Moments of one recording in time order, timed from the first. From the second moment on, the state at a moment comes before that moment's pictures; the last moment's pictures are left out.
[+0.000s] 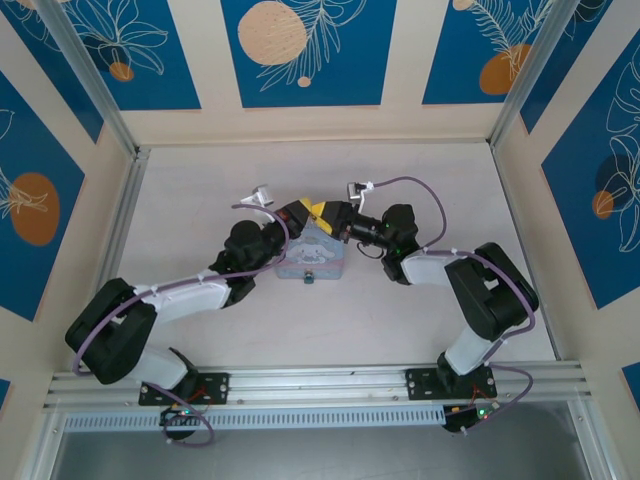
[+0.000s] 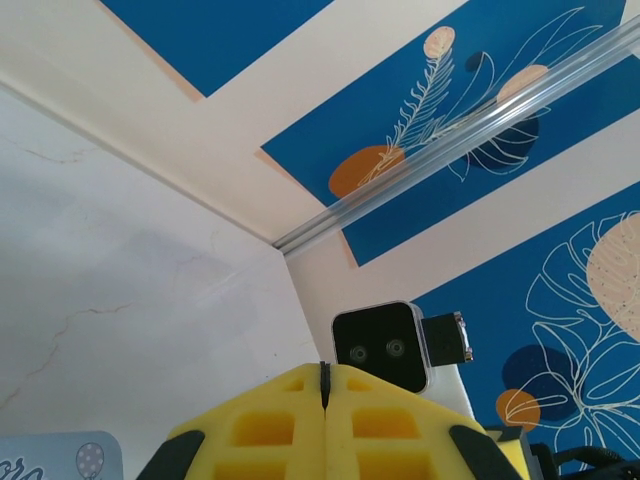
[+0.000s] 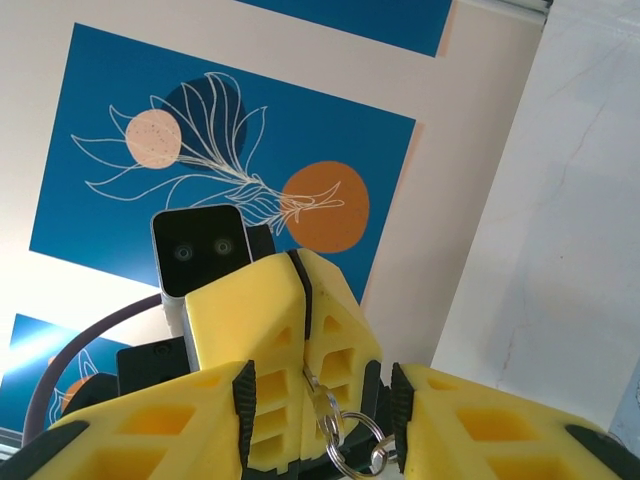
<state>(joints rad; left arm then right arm) -0.72 1.43 0.66 0.83 -0.09 -1.00 0.50 1.66 0.69 1.13 -0.73 1.41</state>
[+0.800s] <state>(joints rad) -0.72 1.46 0.66 0.87 -0.11 -1.02 0.51 1.71 0.69 1.24 -0.74 1.46</state>
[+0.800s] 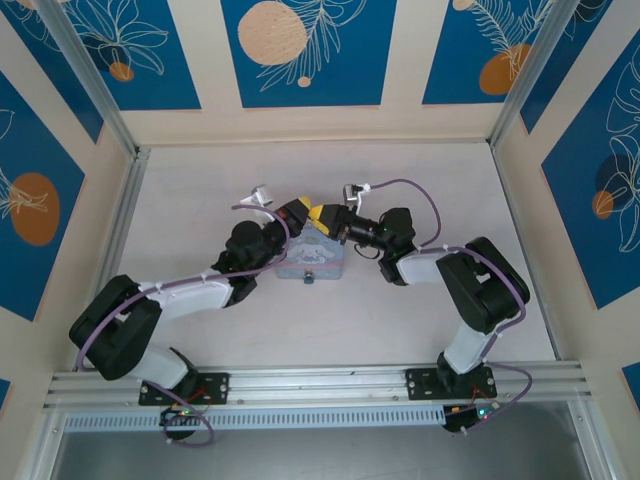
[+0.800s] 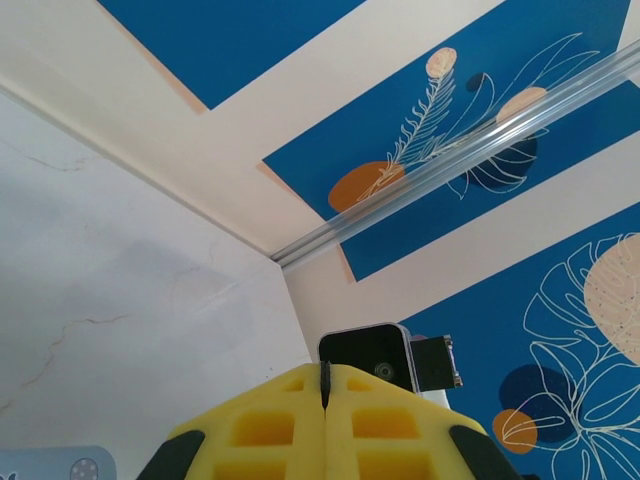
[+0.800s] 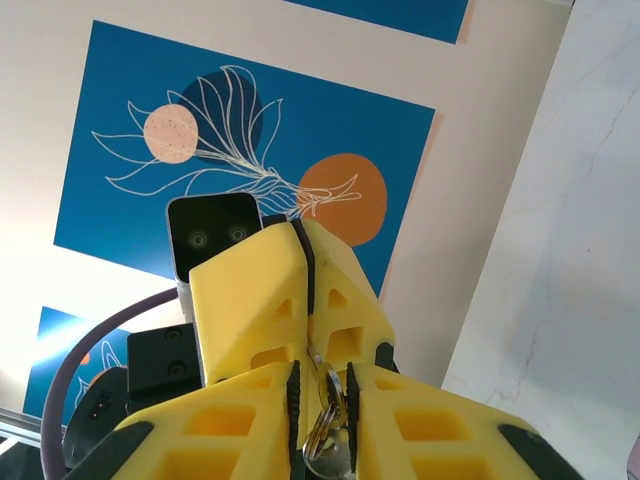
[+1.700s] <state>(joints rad) -0.72 1.44 0.61 0.89 -0.13 -1.04 0.50 1.74 0.69 1.26 -0.75 1.49</state>
